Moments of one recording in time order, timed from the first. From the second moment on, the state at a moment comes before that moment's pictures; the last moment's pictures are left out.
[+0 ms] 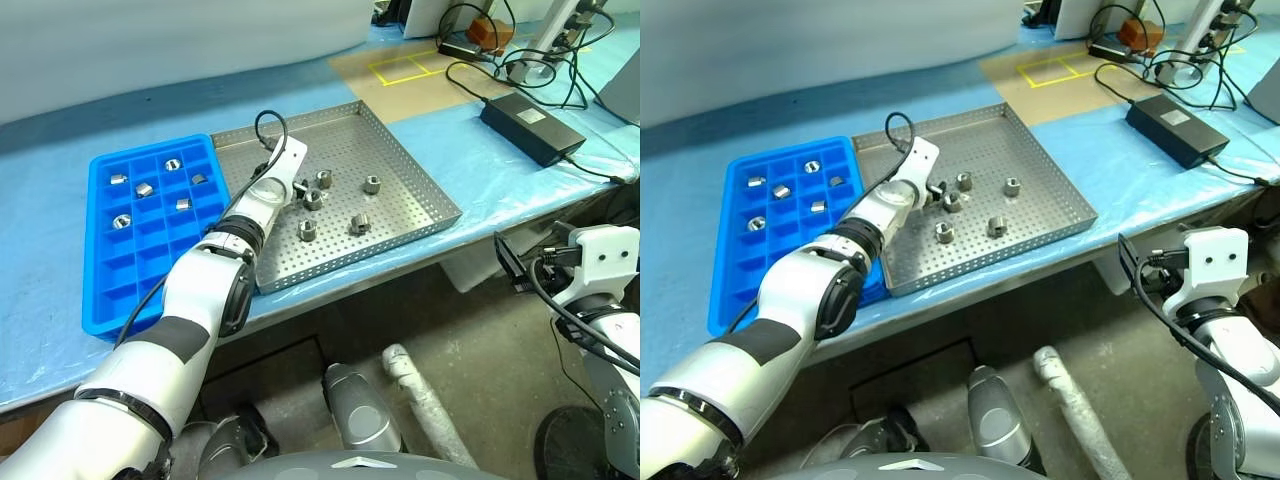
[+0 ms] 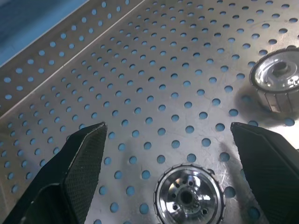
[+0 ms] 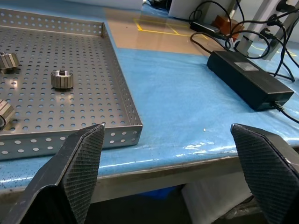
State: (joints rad) left arm -1.25 0.06 0.06 1.38 0.19 0.12 -0.06; right arm 0.17 -0.50 -0.49 -0.70 0.36 0.61 0.26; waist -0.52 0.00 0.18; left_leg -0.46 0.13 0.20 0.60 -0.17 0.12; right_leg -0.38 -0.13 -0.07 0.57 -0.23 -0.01
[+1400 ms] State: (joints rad) left arm -0.96 0.08 0.30 0.76 -0.19 -0.15 -0.32; right arm -0.69 -0.37 0.04 0.07 0.28 0.37 0.59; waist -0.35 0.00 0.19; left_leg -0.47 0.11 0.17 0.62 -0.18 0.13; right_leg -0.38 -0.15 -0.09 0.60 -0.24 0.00
